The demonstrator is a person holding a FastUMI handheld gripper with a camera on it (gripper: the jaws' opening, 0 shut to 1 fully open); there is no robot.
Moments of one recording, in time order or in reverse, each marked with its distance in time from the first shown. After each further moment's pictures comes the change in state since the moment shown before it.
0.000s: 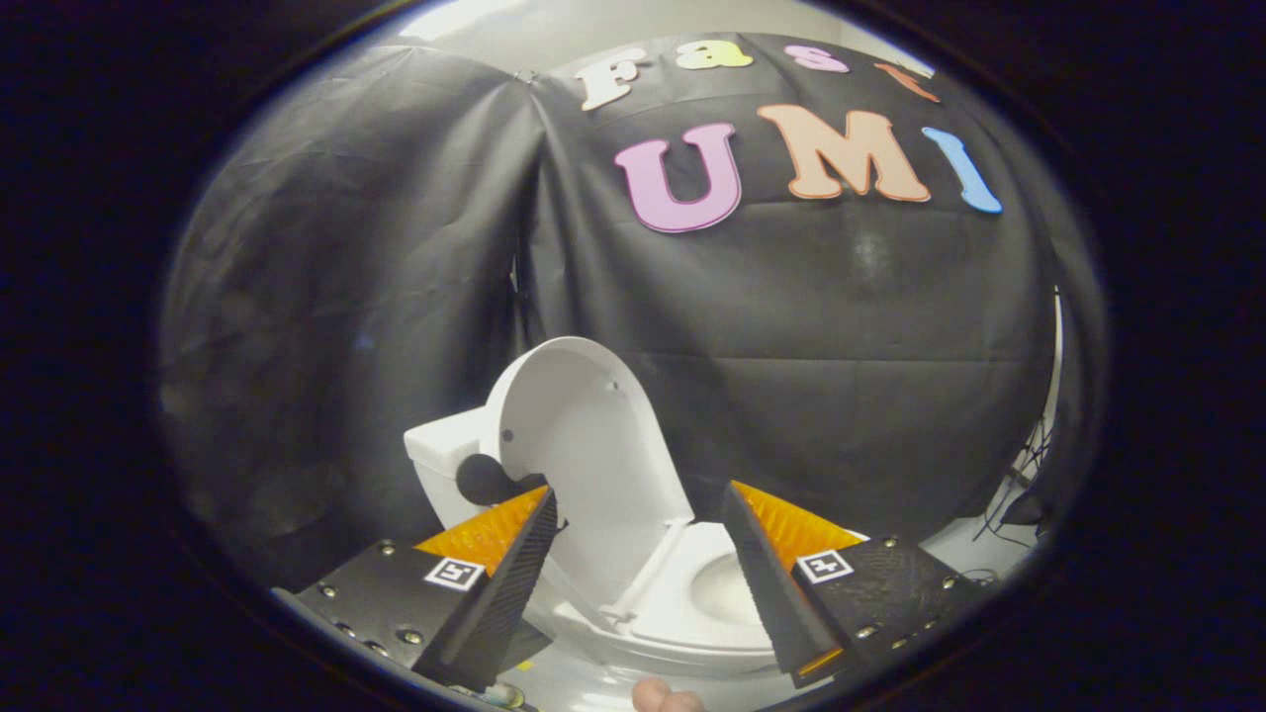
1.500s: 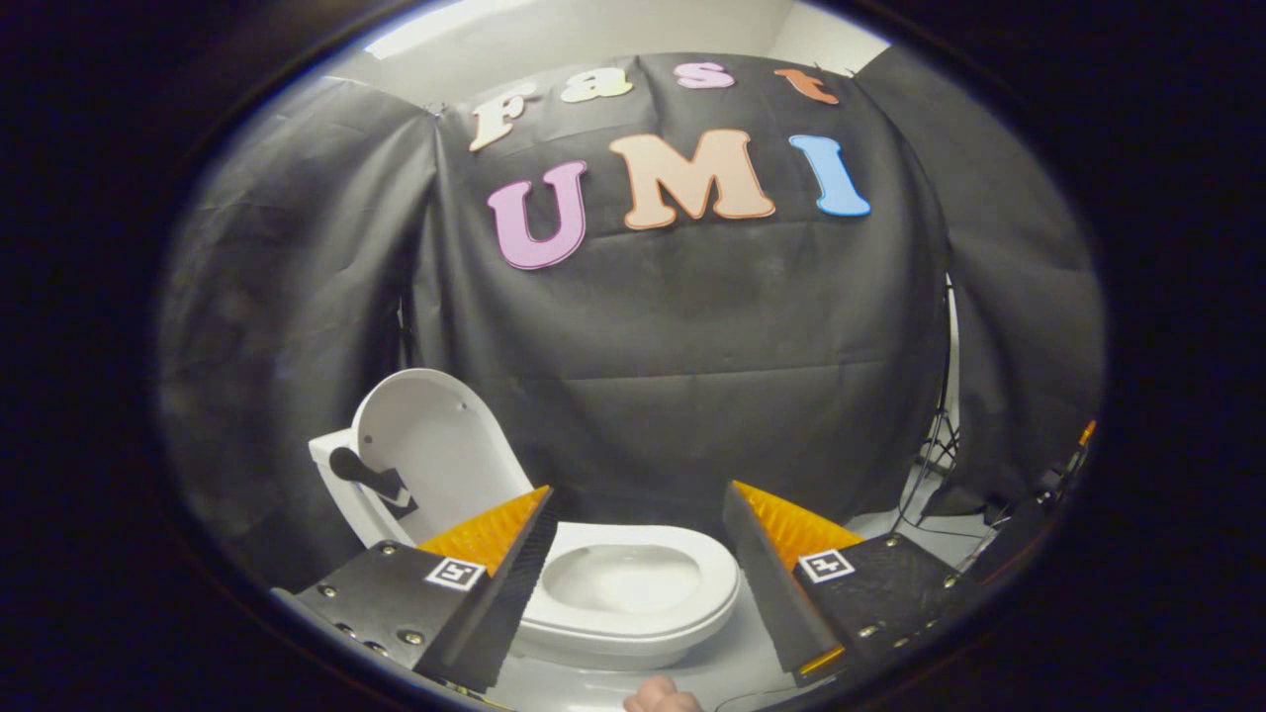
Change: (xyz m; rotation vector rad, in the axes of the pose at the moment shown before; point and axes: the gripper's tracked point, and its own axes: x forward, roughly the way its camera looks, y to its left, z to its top) arm -0.094 -0.156 0.015 0.070 -0.074 -0.236
